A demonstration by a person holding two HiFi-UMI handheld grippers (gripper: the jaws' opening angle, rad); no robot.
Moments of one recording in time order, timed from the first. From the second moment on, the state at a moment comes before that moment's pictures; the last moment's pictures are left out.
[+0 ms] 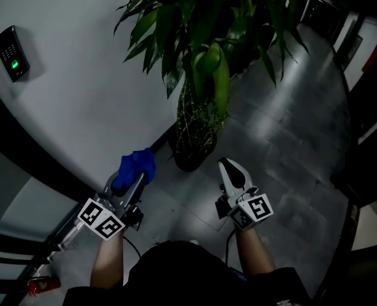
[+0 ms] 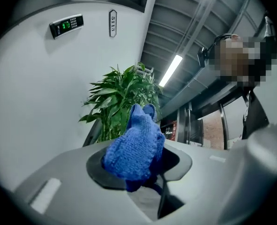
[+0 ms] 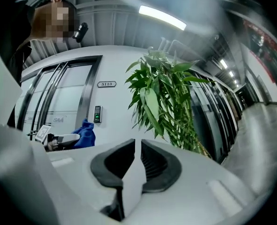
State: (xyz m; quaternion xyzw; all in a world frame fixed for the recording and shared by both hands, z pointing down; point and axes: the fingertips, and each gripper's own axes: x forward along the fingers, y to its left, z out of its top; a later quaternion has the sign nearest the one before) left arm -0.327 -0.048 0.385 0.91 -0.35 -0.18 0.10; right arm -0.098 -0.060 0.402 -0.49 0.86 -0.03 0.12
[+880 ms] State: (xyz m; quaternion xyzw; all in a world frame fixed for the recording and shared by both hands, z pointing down) left arm -0.372 -0.042 0.409 0.89 -0.41 -0.19 0.12; right arm -0.140 -0.050 0.410 -0.50 0.86 -0.01 0.09
